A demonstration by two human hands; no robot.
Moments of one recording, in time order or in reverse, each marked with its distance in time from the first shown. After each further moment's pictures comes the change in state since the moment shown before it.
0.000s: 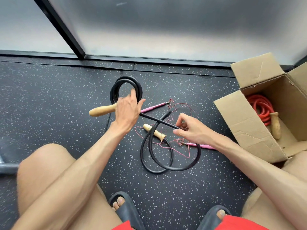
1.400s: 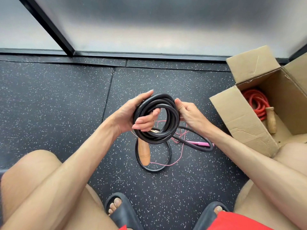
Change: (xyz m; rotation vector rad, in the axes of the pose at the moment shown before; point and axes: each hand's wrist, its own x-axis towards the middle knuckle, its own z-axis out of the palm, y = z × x) left_hand 0.002 0.034 -0.044 -1.782 -1.407 -0.224; right_hand 0.028 -0.002 -0.010 0.485 0.160 -0.068
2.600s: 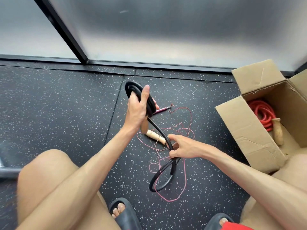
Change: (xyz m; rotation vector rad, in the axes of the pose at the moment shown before) left_hand 0.013 -0.006 0.000 0.465 1.101 0.691; right_hand -0.034 0.006 0.036 -0.584 -0.491 0.161
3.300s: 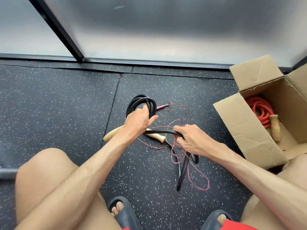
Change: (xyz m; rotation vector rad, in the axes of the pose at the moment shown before) left_hand 0.003 -0.047 -0.006 1.372 -0.338 0.190; right_hand -0.013 0.016 -0.016 -0.411 0.350 -0.071
